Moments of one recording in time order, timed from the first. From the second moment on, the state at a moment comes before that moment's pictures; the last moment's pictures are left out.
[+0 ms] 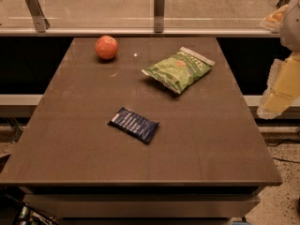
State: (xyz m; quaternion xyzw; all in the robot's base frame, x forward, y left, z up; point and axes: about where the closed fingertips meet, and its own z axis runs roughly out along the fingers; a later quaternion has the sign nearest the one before) arm 0.437 -0.208 1.003 -0.60 0.77 -0.06 0.20
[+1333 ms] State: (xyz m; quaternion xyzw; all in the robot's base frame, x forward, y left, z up) arm 0.432 -0.203 0.996 -0.56 0.79 -0.05 0.27
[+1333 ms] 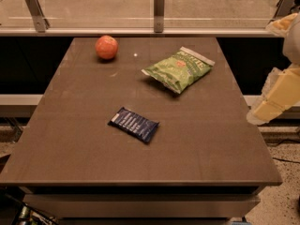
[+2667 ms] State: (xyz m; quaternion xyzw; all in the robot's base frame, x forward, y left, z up) arm 0.429 -0.166 0.944 -0.52 0.77 0.04 0.37
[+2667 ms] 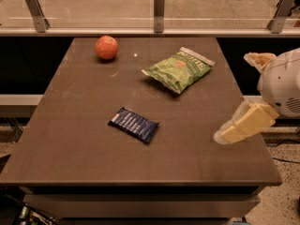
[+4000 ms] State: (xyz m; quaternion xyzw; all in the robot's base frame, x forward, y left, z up) arm 0.425 -0.132 0.915 -0.44 0.77 0.11 0.45
